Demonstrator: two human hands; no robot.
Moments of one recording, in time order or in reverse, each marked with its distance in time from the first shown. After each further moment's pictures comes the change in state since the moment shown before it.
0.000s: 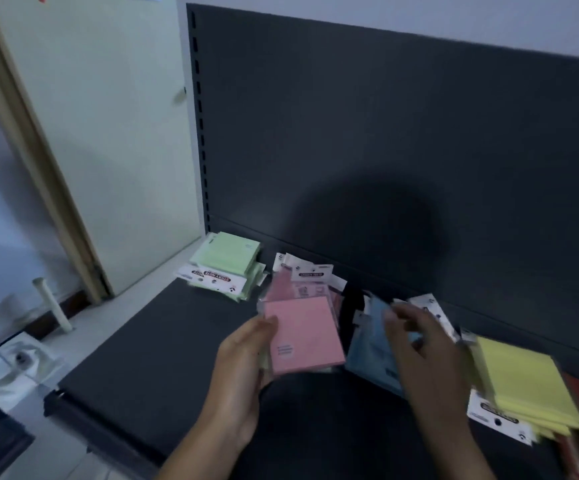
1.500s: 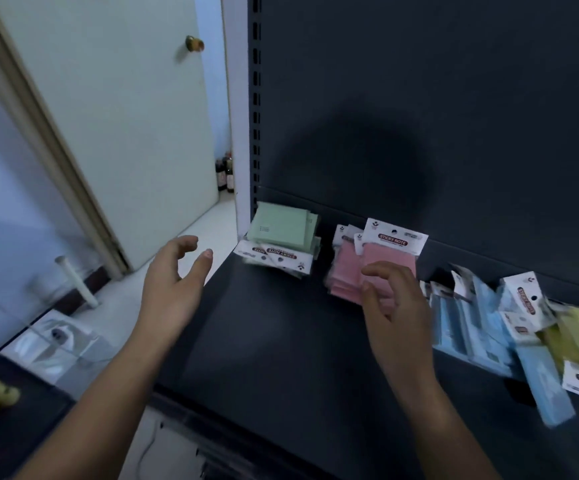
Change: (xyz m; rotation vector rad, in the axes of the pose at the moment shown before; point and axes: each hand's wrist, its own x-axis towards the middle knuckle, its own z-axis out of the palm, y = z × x) left_hand 0.100 0.065 -0.162 0.758 0.320 0.482; right_hand -0.021 -0.045 0.122 0.120 -0.001 -0.186
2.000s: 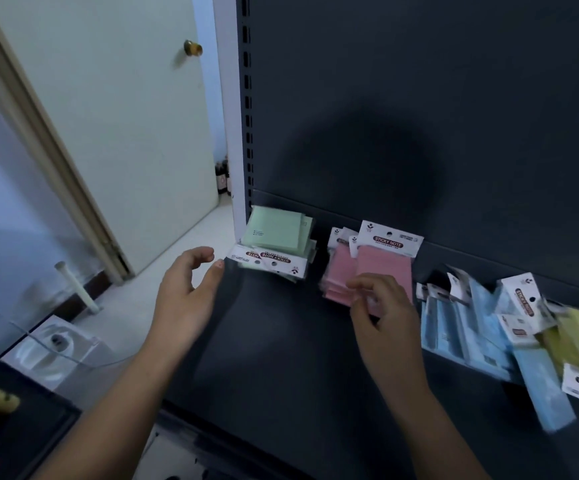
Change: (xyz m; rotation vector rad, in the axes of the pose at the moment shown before) left_hand -0.013 0.006 0.016 0.003 -0.042 0.014; right_hand -0.003 0.002 0.001 -0.043 -0.046 -0.023
